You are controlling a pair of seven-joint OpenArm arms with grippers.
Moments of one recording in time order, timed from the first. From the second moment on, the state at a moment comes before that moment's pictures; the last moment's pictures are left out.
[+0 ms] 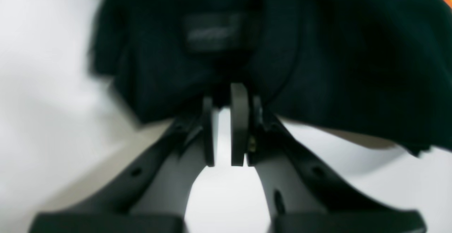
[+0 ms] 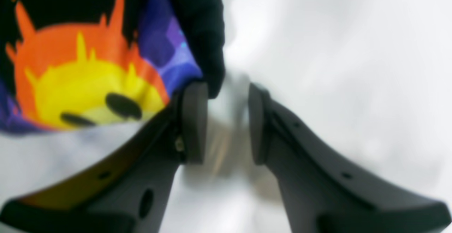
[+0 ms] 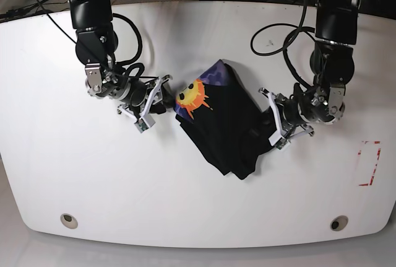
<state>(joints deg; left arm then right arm) -15.1 -19.0 7.4 77.8 -22.6 -36.4 50.8 6.2 14.0 -8.0 74.3 24.8 33.7 -37.9</state>
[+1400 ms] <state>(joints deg) 5.7 -18.2 -7.5 98.0 -22.8 -36.4 54.8 29.5 4.4 0.0 62.6 24.3 38.2 -53.8</state>
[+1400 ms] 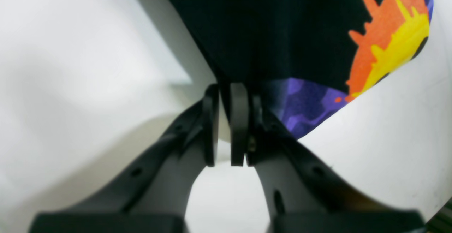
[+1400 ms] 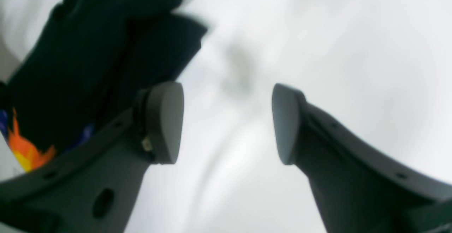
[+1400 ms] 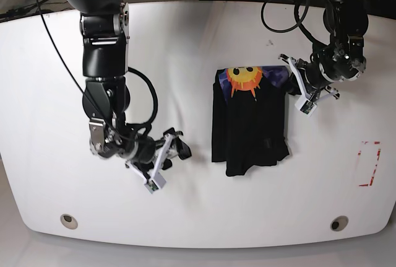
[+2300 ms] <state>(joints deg) 6.4 -17.9 -7.4 99.4 -23.0 -36.4 54.6 31.5 -6.6 4.3 51.6 24.4 38.9 -50.5</state>
